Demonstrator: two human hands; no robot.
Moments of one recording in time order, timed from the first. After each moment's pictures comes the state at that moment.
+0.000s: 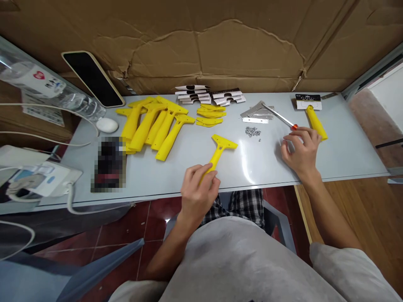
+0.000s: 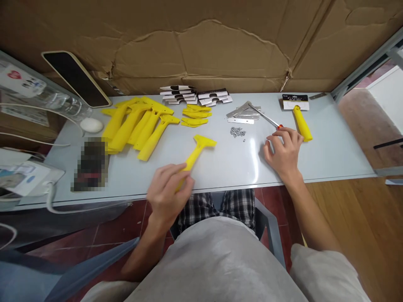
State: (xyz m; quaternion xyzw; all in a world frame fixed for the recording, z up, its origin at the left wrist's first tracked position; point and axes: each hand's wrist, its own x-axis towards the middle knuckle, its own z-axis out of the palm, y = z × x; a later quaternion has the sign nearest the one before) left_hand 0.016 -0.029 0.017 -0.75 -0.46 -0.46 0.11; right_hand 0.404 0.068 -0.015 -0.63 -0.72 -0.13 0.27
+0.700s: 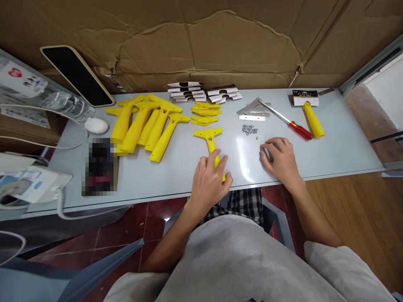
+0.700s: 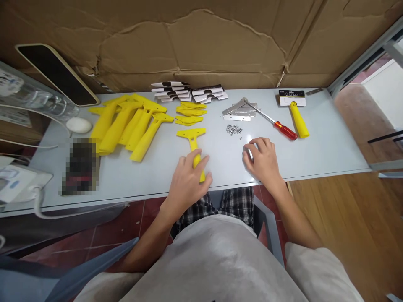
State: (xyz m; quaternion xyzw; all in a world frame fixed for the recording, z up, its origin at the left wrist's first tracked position) left_hand 0.050 -0.013 0.010 -0.82 -0.52 -0.23 -0.01; right_hand 0.341 0.030 -0.007 -0.59 -0.77 -0.02 0.25
